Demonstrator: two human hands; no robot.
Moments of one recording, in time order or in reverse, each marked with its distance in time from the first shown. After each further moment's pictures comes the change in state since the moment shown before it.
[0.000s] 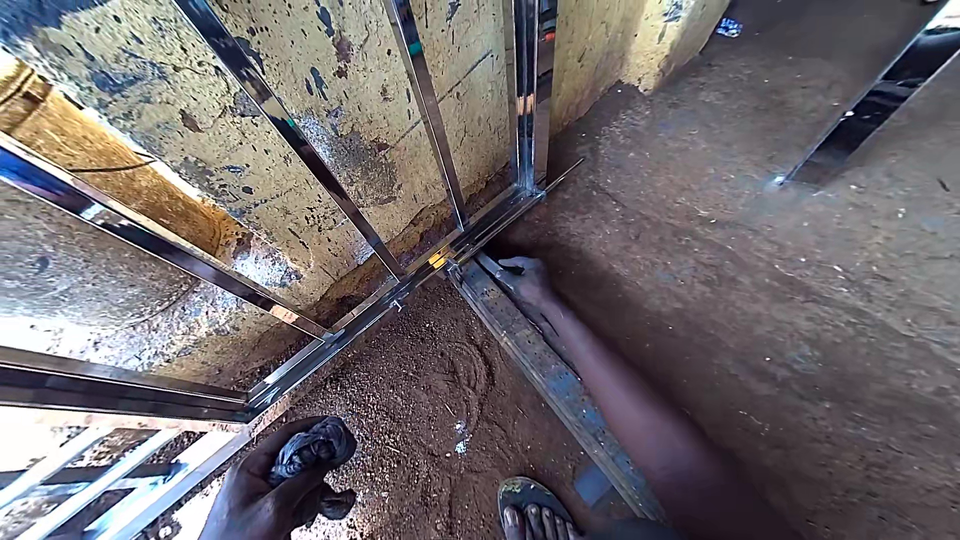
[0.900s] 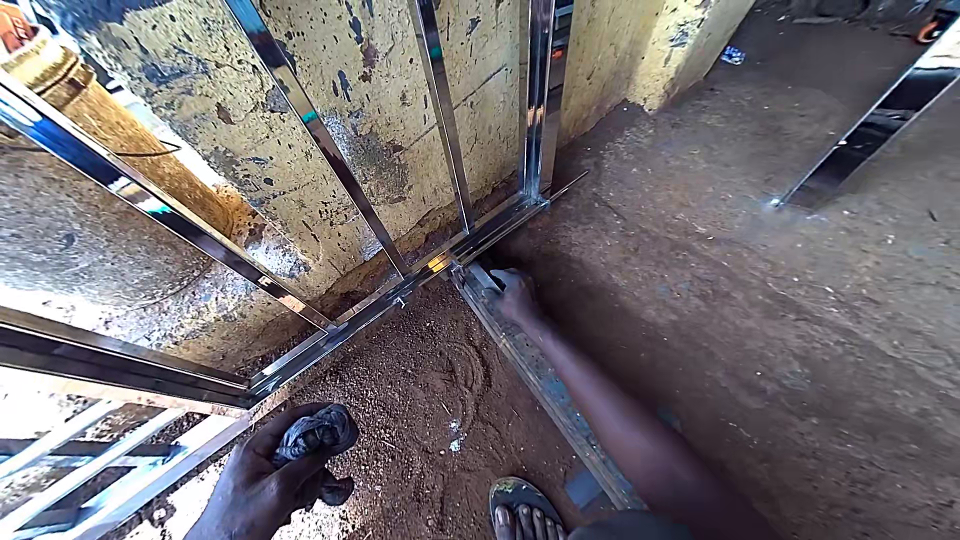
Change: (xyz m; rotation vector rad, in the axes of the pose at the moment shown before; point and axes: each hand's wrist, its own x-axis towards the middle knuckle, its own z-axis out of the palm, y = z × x) left_hand 0.001 -0.003 0.000 0.020 0.010 0.053; right_hand -0.029 -0.036 0.020 -0.395 -0.040 -0.122
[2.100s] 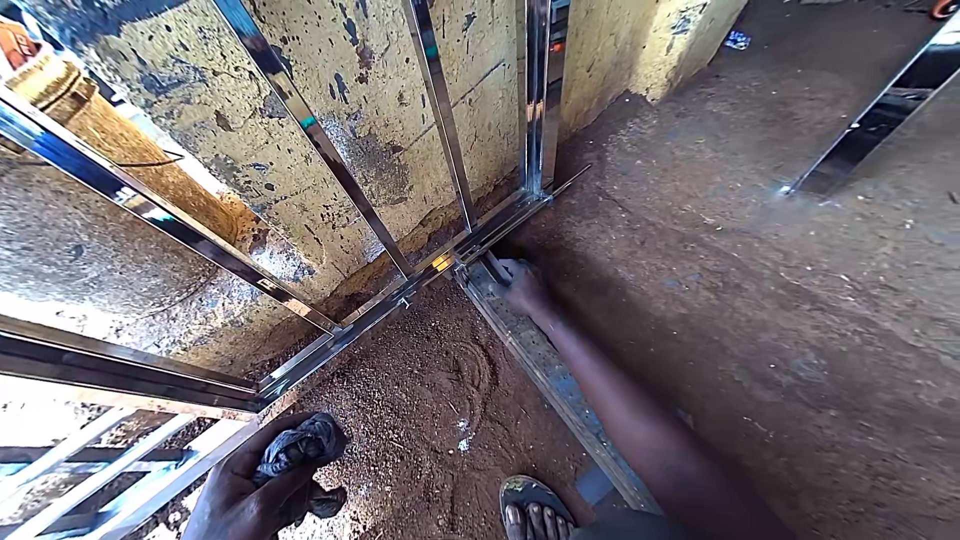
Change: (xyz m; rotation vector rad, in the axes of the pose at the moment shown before) left_hand -0.013 0.007 -0.014 -0.029 0.036 -0.002; right_hand 0.014 -0.002 -0.014 -0.044 -0.111 0.144
